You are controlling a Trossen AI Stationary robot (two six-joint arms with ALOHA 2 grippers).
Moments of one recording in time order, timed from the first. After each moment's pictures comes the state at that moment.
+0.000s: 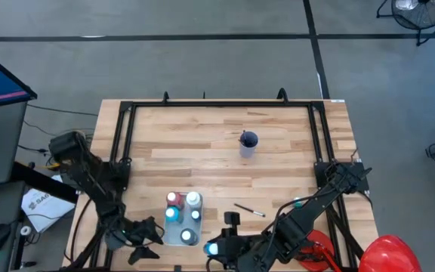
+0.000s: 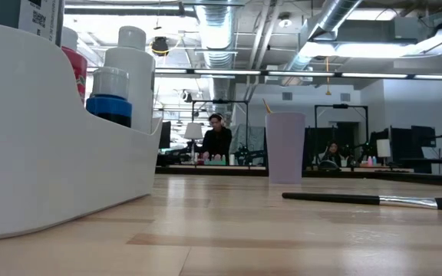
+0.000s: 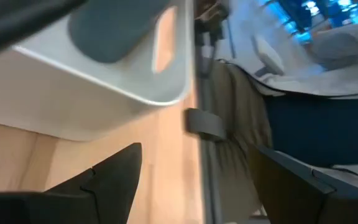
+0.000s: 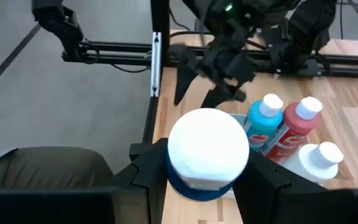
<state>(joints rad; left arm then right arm) -1.12 1.52 0.43 0.52 -0.49 -1.14 0.70 2.10 2.22 -0.79 0.53 0.38</state>
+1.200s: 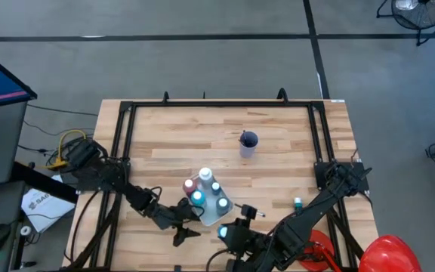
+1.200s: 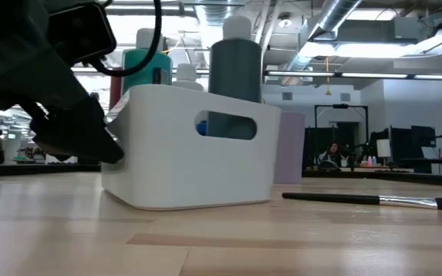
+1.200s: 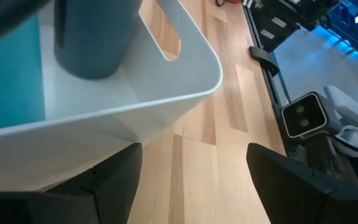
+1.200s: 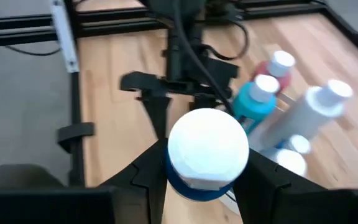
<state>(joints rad) -0.63 1.75 0.59 0.63 -0.32 -0.73 0.73 2.10 2.10 -1.00 0.77 0.74</state>
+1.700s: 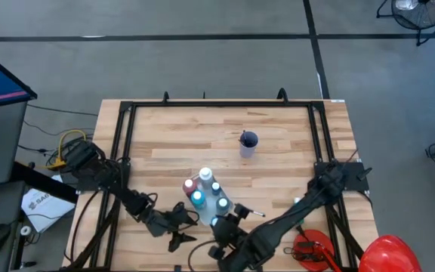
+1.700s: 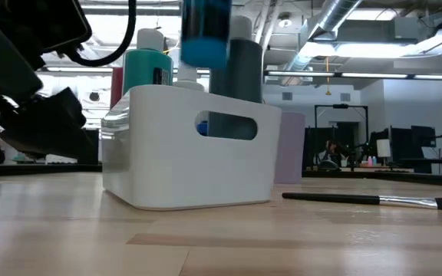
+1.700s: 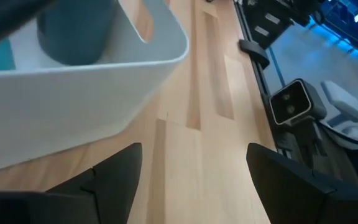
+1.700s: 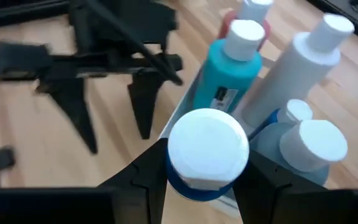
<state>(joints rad) -0.73 1.75 0.59 0.62 -0.40 -0.76 0.67 2.28 2.11 -1.04 0.87 1.01</state>
